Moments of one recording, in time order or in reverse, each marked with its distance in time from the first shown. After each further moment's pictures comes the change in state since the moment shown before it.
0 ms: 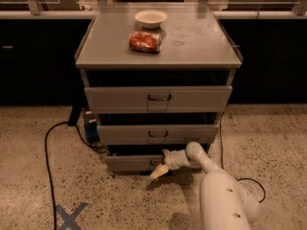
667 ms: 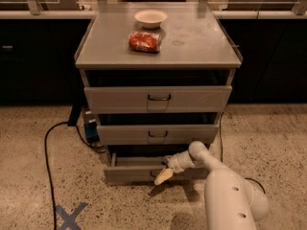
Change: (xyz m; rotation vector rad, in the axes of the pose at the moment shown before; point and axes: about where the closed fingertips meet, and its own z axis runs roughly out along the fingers) arm 0.010 0.033 -0.020 -0.109 0.080 0.042
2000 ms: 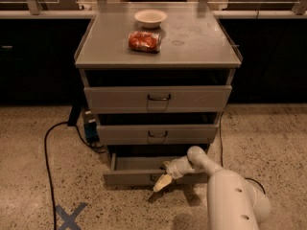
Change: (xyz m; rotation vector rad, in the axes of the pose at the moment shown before) arm 0.017 0.028 0.012 -0.056 0.008 0.003
